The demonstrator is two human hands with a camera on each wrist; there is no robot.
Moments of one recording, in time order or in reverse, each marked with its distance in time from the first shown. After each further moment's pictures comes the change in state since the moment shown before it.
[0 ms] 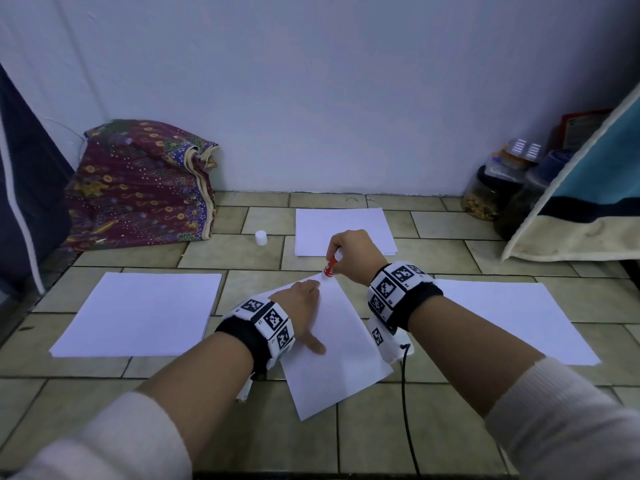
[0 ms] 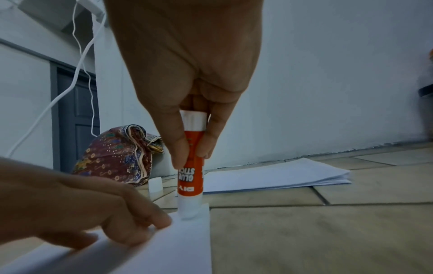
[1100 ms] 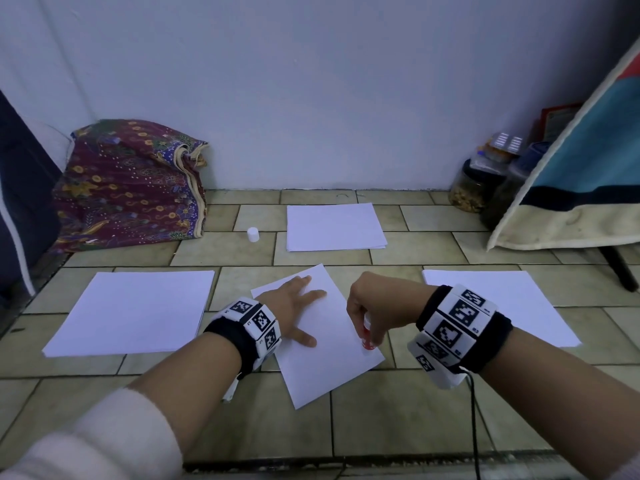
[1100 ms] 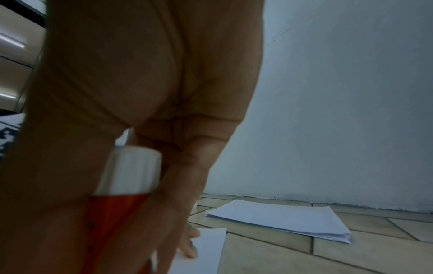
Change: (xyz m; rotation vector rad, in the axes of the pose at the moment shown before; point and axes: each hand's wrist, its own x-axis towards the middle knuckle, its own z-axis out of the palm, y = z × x) left_hand -0.001 -0.010 0.017 -0.007 -0.035 0.063; right_hand -0.088 0.007 -0.026 -0.270 -0.581 -0.209
